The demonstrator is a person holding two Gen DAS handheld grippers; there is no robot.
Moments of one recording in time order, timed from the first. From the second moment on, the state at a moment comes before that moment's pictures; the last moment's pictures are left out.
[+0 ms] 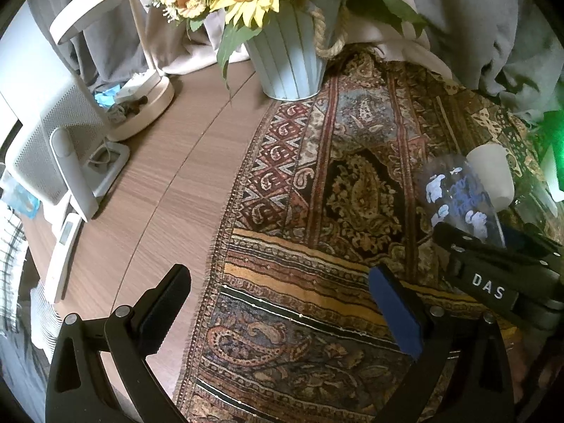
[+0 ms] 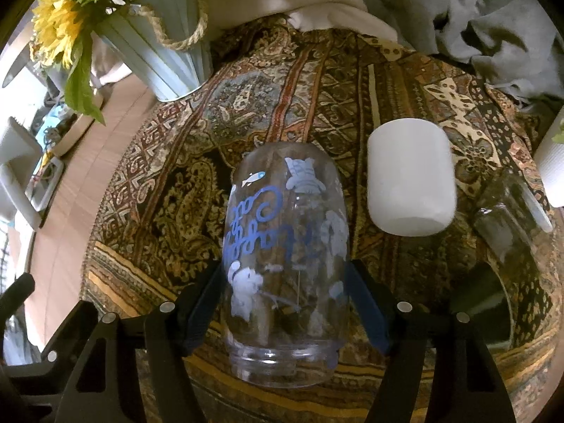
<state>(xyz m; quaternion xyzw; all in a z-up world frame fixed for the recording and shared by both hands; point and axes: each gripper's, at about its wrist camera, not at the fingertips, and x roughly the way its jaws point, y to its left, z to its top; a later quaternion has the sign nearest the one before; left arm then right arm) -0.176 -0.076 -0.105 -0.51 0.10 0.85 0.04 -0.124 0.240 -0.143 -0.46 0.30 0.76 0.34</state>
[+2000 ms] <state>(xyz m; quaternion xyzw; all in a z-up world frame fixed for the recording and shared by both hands) -0.099 -0.028 -0.097 -0.51 0.17 0.82 0.18 0.018 0.156 -0.137 -0.41 0.41 0.69 0.44</state>
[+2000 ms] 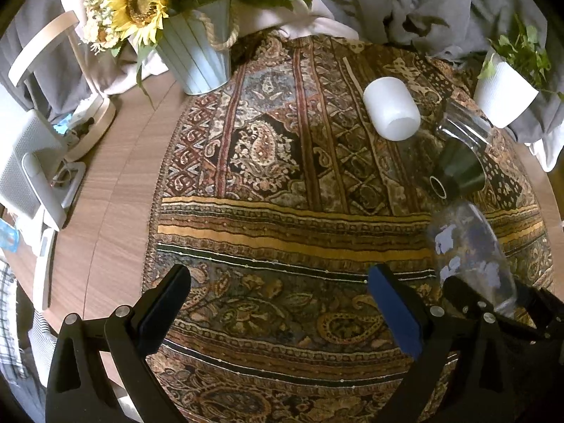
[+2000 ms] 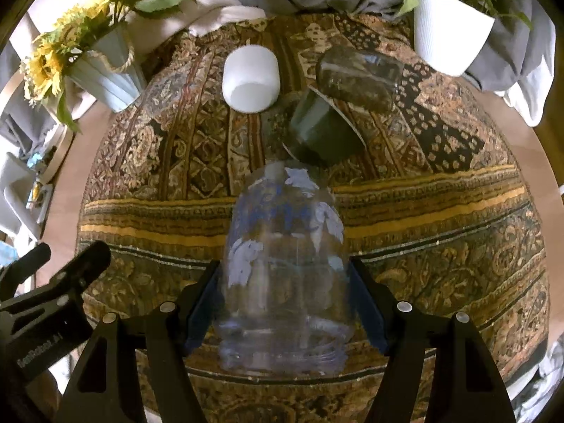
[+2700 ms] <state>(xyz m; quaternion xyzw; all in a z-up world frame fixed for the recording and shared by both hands) -0.084 -0.020 -0.098 -0.51 0.19 0.82 0.19 0.031 0.146 -0.146 -0.43 0.43 0.67 0.42</state>
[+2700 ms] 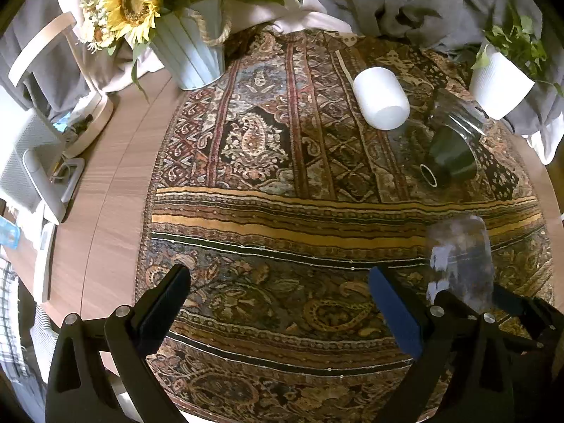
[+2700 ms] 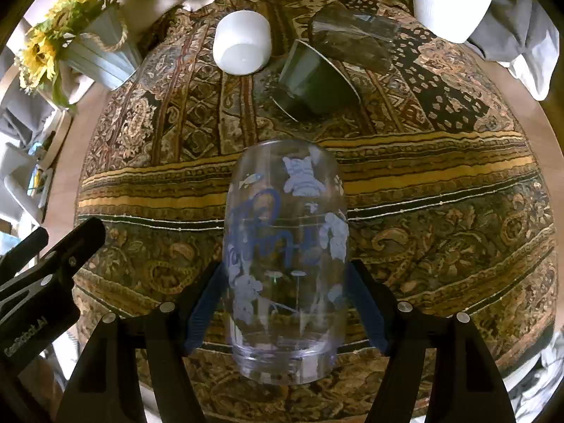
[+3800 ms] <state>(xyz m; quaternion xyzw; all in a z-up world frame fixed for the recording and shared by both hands) -0.034 0.070 -0.098 -0.53 0.20 0.78 0.28 0.141 0.156 -0.110 -0.37 0.45 0.65 0.50</state>
